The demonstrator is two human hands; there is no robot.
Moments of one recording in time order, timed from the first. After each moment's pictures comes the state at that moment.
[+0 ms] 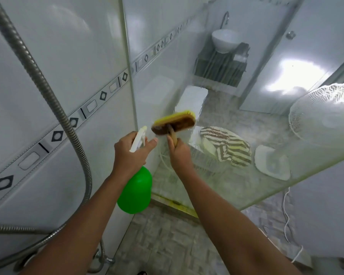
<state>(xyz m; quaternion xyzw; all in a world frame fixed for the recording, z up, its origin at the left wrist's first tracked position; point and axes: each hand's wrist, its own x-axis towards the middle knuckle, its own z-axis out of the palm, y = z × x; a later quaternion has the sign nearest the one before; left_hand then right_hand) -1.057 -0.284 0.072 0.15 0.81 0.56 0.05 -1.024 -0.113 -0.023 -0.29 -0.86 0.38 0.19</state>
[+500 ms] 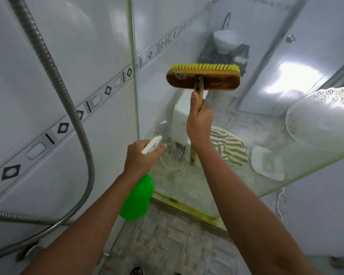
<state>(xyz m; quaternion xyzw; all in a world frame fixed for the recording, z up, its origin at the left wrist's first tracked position) -1.048 -0.276 0.042 0.15 0.83 0.54 0.10 -1.032 -0.093 0.102 -0.26 -0.78 0.43 0.38</state>
